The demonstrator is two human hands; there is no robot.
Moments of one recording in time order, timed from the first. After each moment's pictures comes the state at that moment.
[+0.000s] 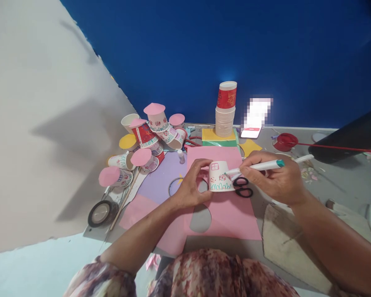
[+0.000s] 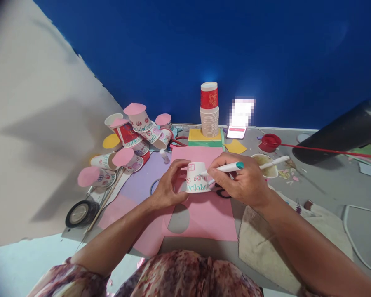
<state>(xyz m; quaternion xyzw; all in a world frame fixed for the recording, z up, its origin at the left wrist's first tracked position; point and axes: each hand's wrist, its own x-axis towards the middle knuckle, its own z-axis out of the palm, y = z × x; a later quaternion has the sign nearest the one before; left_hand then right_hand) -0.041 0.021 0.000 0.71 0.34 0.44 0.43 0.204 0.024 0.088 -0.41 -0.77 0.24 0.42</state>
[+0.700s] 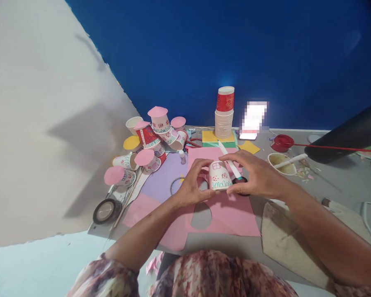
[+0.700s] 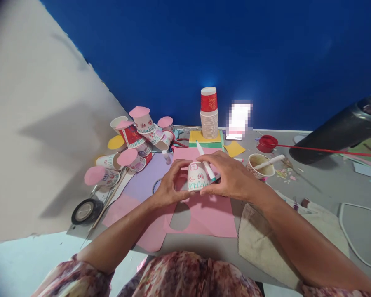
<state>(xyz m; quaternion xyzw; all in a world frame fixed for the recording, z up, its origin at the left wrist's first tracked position) -0.041 0.018 0.008 0.70 0.34 0.44 0.44 0.205 0.034 0.077 -0.41 -0.85 0.22 0.23</state>
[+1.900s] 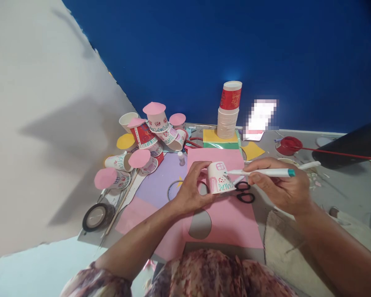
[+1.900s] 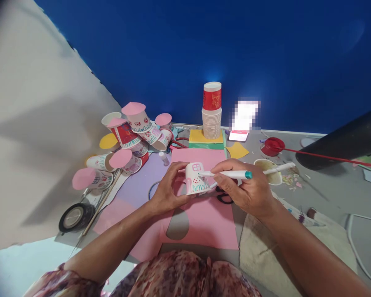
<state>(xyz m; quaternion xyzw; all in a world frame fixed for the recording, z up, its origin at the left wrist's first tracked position) -0.036 0.021 0.000 0.67 0.41 0.44 0.42 0.212 0.030 0.076 -0.36 -0.78 0.23 0.45</state>
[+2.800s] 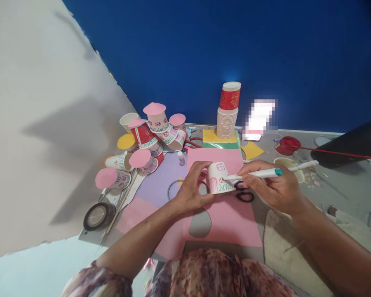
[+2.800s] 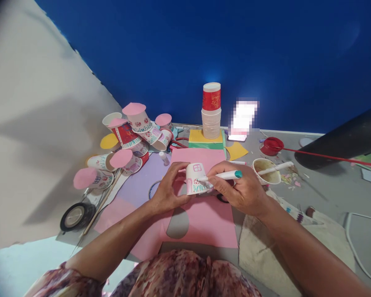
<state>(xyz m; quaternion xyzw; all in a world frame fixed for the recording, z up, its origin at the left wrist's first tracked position) -0.038 0.022 0.004 0.71 0.39 0.43 0.39 0.209 0.028 0.073 -0.37 -0.79 0.27 0.41</state>
